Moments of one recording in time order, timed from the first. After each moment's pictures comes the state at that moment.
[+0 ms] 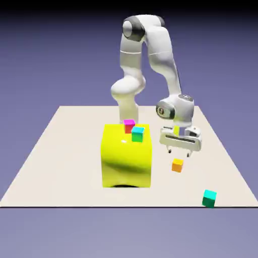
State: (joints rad) arm 0.98 0.17 -0.27 -2.79 -0.16 2.98 -1.08
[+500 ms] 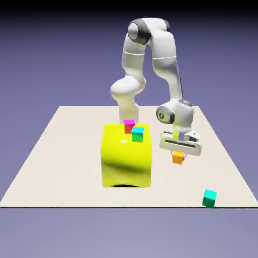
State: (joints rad) arm 1.02 0.06 -0.32 -2.81 -0.20 2.90 -1.06
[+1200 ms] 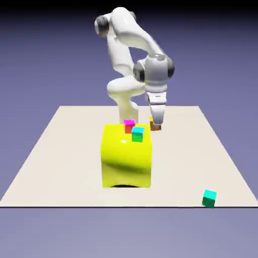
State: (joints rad) arm 0.49 -0.63 -0.26 -2.68 -0.15 2.09 -0.25
